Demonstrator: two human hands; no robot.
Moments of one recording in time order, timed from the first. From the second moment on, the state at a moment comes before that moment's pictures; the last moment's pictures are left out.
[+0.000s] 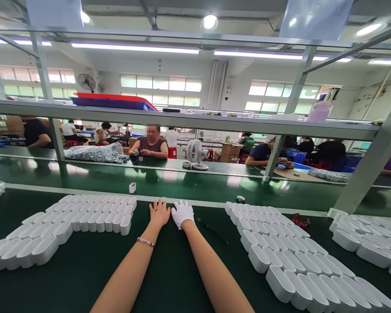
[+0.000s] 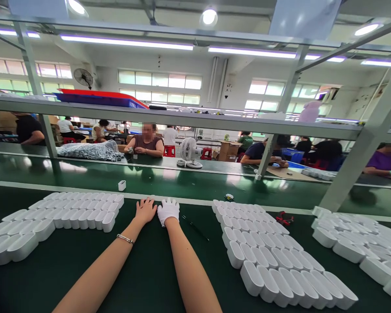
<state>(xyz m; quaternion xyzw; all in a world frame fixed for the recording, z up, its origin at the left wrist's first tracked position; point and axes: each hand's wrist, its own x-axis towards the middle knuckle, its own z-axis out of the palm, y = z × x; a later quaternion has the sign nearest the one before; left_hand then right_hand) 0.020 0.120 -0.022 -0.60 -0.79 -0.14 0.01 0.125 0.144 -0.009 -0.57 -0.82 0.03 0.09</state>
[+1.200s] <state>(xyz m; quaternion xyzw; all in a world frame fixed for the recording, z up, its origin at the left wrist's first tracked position) 0.000 0.111 -0.012 -0.46 -0.84 -0.27 0.12 0.126 0.145 -0.010 -0.56 -0.83 0.02 0.10</state>
